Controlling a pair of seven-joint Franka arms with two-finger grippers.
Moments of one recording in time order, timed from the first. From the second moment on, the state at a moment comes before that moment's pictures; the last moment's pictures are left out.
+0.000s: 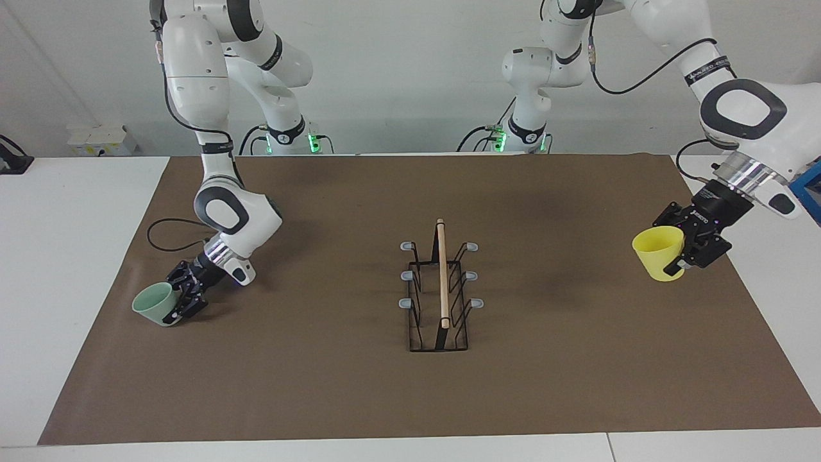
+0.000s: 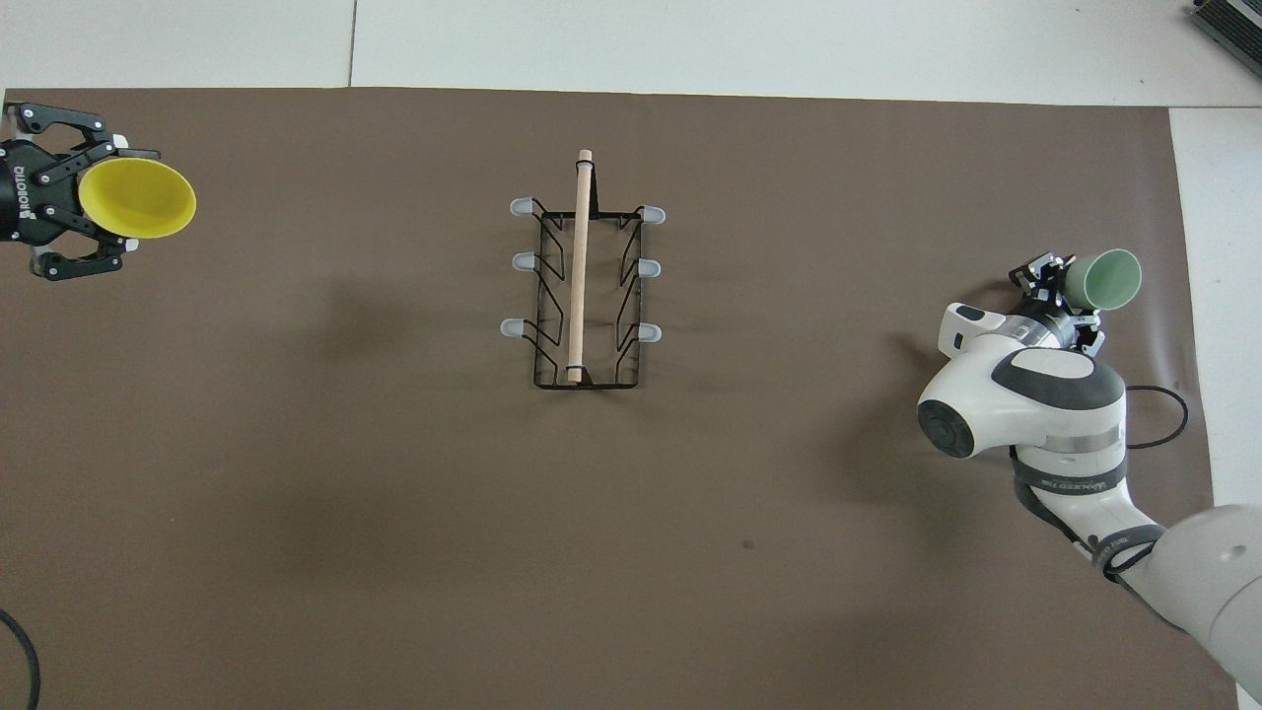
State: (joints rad) left arm -0.14 0.19 0.30 -1.66 -0.66 2.01 -0.87; right arm -0.14 0.42 0.08 -2.10 -1.92 2.28 -0.50
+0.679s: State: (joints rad) left arm -0.14 0.03 0.00 -1.71 -0.29 2.11 -0.68; right arm -0.22 0.26 0.09 -2.11 -1.47 2.58 -0.71
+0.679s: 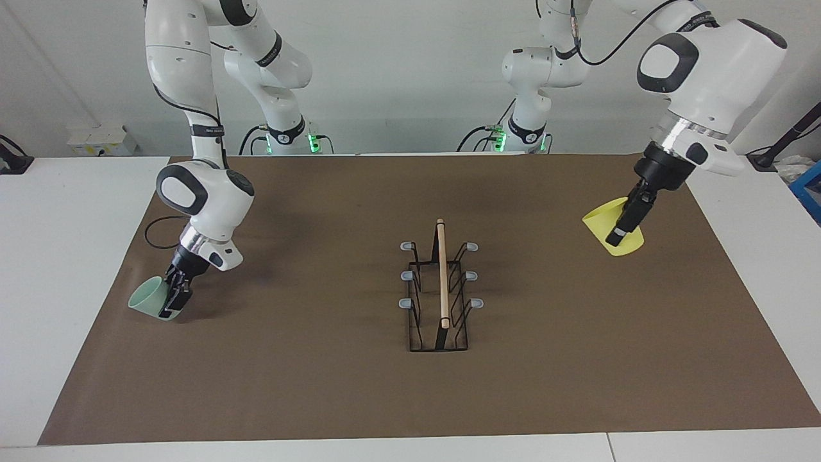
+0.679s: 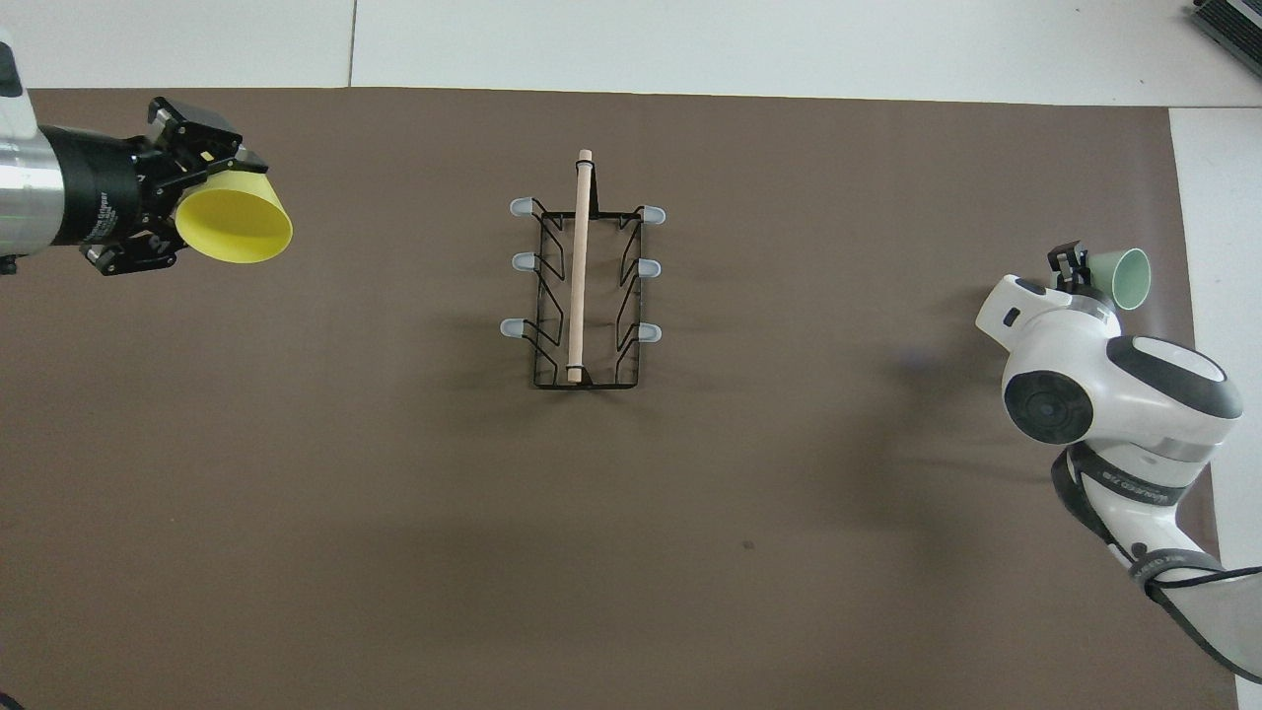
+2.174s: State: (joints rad) left arm -0.14 0.02 -0.37 -2.35 -0.29 3.35 -0.53; right arm -0.25 0.10 0.14 -1.83 0.35 1.98 -1.40
